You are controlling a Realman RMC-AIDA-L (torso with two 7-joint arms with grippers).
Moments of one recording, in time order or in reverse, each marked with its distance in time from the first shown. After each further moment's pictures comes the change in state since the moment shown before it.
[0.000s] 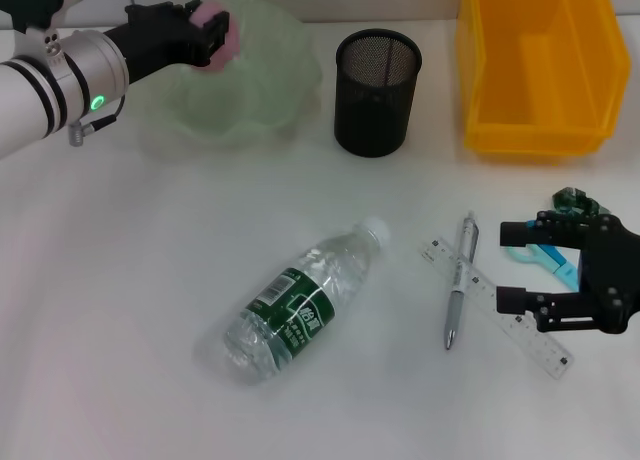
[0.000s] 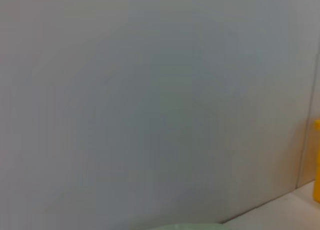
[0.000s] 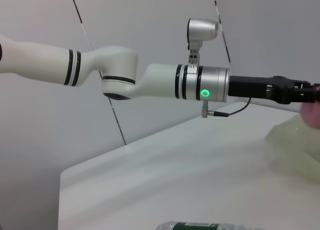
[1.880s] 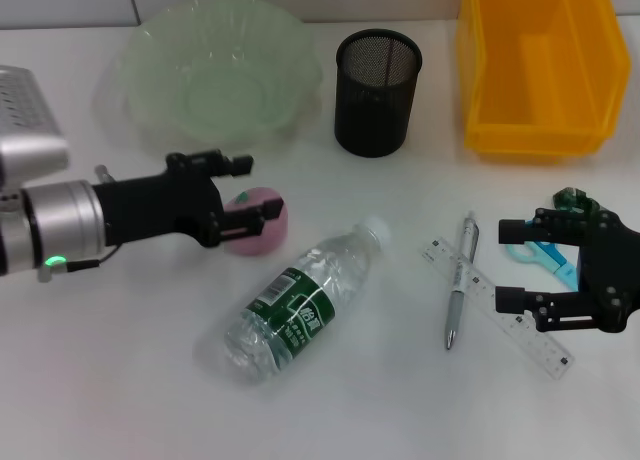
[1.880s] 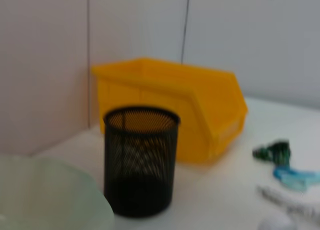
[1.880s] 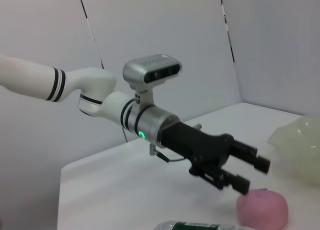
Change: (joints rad) left arm 0.201 0.007 -0.152 0.067 0.423 0.644 0.047; right arm 0.006 0.001 -0.003 -0.008 -0.002 -0.002 -0.020
